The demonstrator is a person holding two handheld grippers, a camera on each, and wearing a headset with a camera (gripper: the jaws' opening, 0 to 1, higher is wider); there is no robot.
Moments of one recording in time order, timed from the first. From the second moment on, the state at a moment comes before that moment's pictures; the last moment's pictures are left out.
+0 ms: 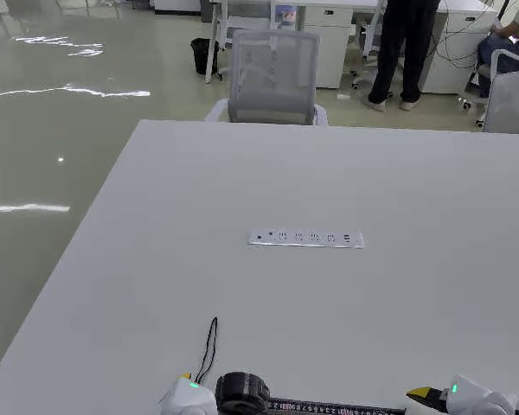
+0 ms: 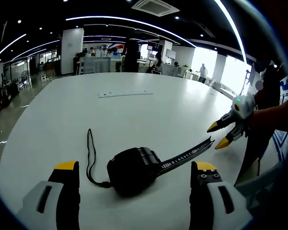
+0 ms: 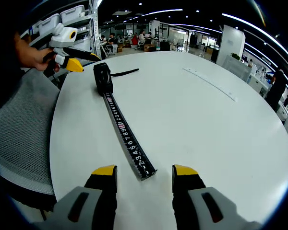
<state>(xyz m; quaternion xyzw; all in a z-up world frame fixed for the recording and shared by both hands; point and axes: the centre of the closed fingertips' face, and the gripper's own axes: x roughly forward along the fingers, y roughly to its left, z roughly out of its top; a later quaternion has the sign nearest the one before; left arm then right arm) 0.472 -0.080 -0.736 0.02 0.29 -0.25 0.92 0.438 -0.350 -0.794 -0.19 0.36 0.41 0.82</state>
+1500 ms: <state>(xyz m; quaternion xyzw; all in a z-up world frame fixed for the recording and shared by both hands) 0.498 -0.096 -0.776 -0.04 0.33 -0.18 0.92 0.440 -0.348 -0.813 -0.21 0.38 0.46 0.77</state>
